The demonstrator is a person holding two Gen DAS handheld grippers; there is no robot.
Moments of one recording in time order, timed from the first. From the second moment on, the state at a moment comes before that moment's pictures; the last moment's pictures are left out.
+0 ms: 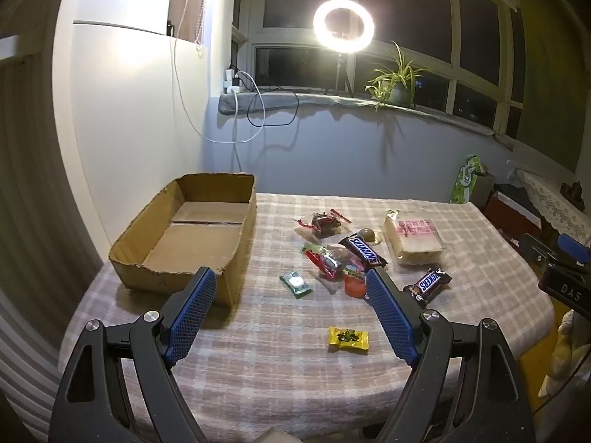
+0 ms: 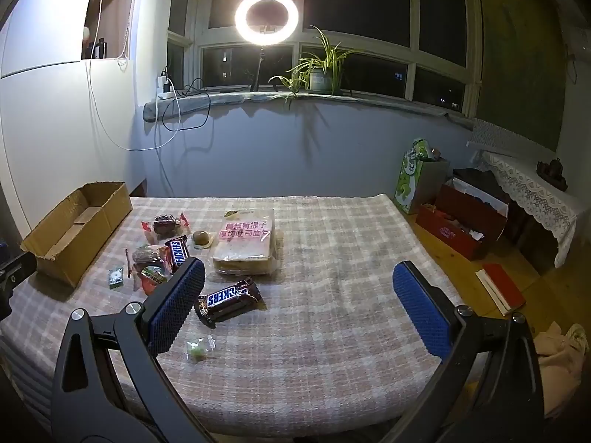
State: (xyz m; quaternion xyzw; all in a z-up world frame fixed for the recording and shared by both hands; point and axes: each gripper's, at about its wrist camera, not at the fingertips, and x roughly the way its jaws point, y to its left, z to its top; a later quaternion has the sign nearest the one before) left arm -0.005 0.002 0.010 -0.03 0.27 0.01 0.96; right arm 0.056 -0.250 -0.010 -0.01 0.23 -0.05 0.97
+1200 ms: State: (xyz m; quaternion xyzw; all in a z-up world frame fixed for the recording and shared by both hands) left arm -0.012 0.001 0.030 -0.02 0.22 0.00 0.98; right arm 0.052 -0.252 0.014 0.00 0.19 -0.05 0.98
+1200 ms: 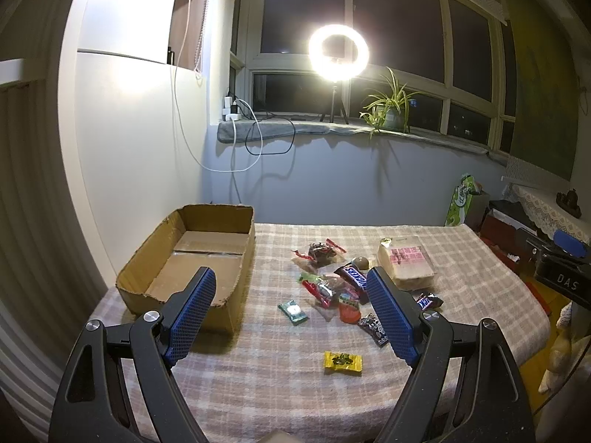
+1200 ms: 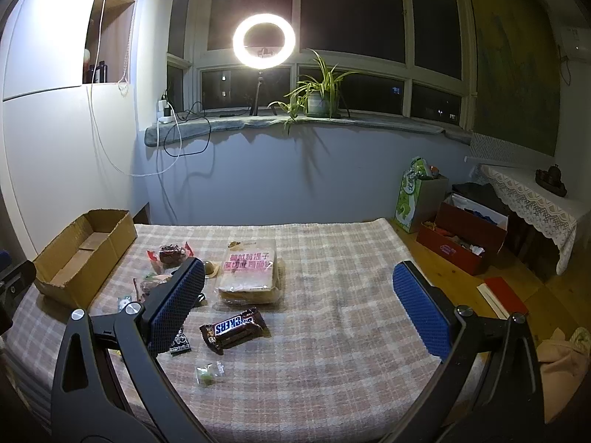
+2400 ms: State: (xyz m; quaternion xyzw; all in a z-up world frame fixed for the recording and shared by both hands) left arm -0.013 -0.002 0.024 -0.02 0.23 0.00 0.97; right arm 0.054 -0.250 0.005 0.00 0.20 -0.05 0.98
